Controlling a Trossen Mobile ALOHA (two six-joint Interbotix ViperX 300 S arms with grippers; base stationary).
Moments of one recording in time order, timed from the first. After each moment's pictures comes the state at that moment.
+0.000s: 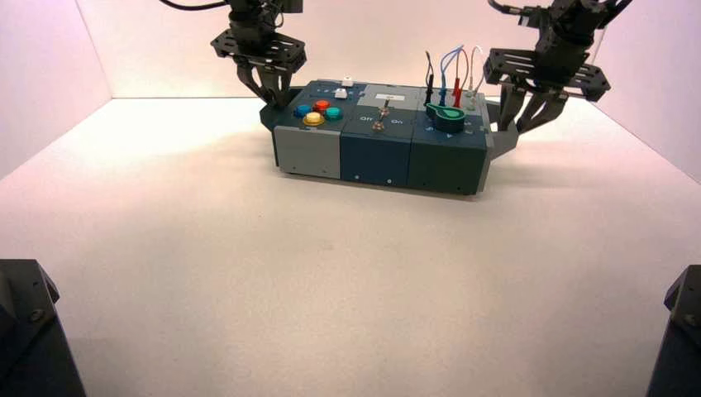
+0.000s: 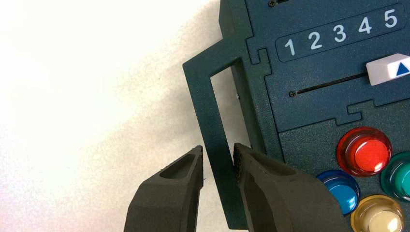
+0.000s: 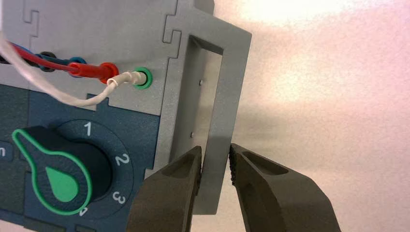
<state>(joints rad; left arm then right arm) -0.31 0.48 0.16 -0.03 0.63 0.21 0.09 0.18 0.67 0.20 0.40 0.01</state>
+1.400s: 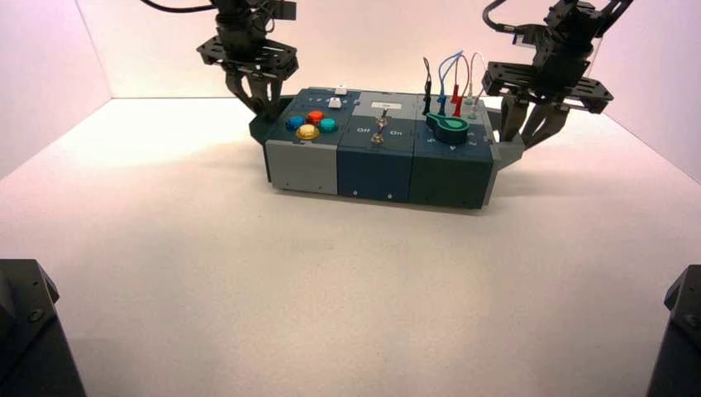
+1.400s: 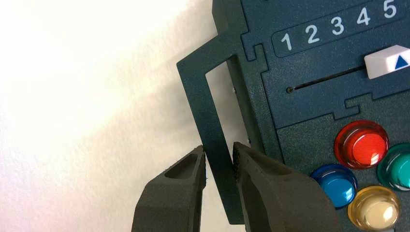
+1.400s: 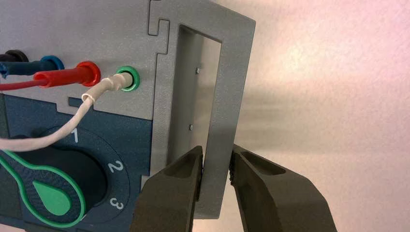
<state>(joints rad) -0.32 0.37 0.34 -0.04 0.65 0.20 0.11 0.17 0.69 0.20 0.55 0.01</state>
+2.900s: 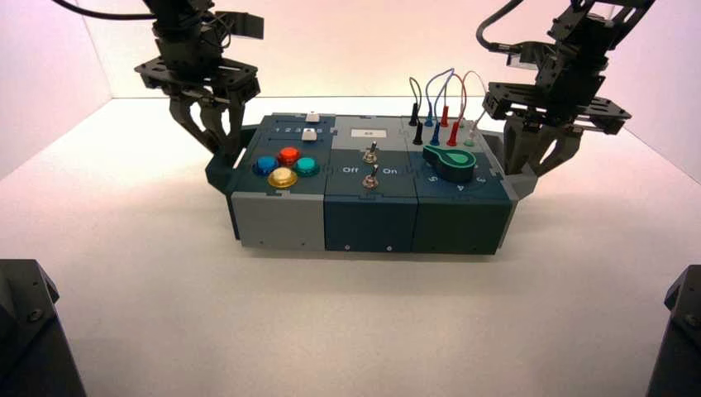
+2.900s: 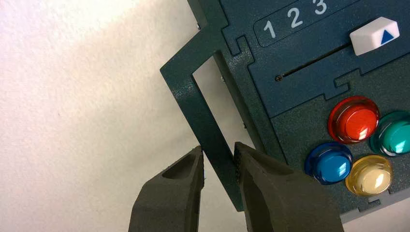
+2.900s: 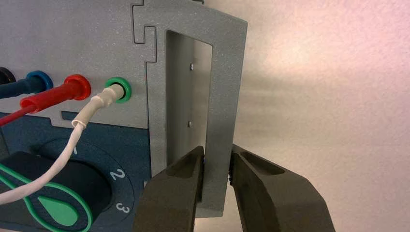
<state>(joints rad) -0.37 0.08 0.74 -0.08 0.66 0.18 0.20 0.06 0.86 0.22 0.59 0.01</state>
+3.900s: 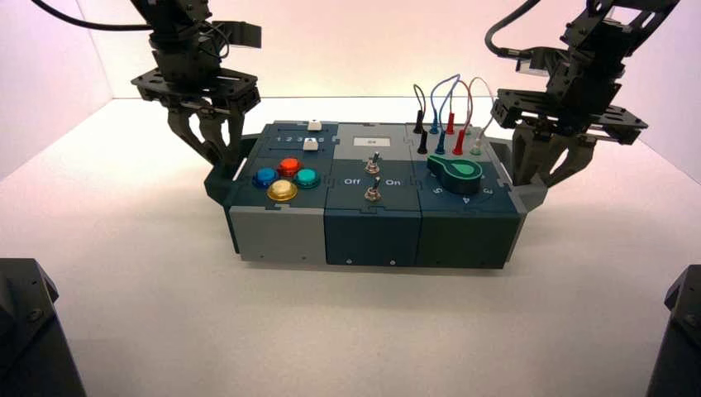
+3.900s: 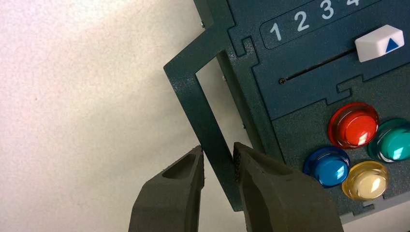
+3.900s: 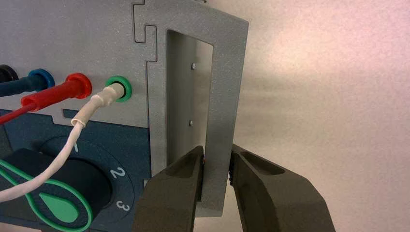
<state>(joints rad) -0.39 0.09 0.79 -0.12 0.63 0.17 0.21 0.02 0.93 0.23 0.57 0.01</state>
